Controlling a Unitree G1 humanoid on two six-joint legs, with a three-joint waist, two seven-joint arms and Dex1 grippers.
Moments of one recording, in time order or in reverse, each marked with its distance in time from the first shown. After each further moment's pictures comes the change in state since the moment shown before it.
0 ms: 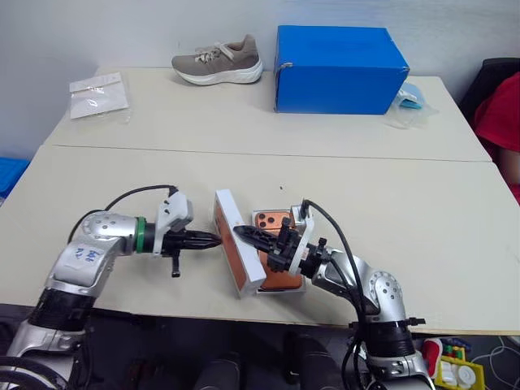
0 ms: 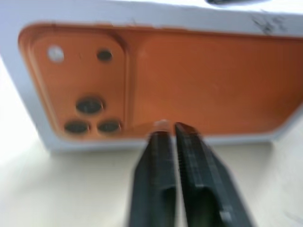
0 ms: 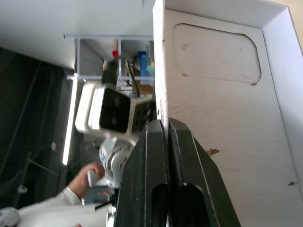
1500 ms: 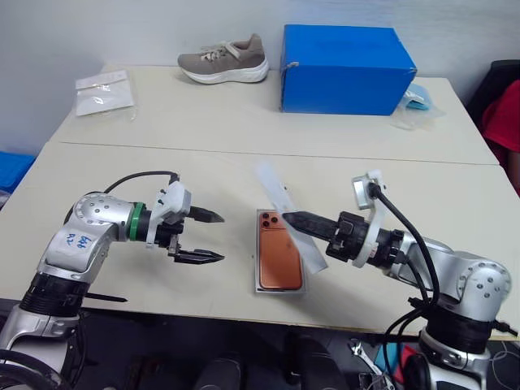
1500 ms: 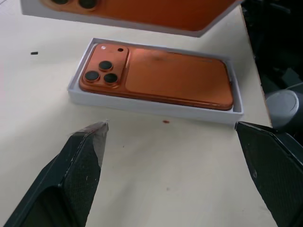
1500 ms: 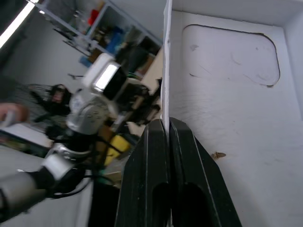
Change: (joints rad) left arm -0.053 0.096 0.016 -0.007 -0.082 -0.057 -0.138; right arm -0.108 -0.222 -0.215 -0.247 0.022 0.241 0.086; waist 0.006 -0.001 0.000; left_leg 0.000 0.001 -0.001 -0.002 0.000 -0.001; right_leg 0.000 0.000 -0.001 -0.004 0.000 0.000
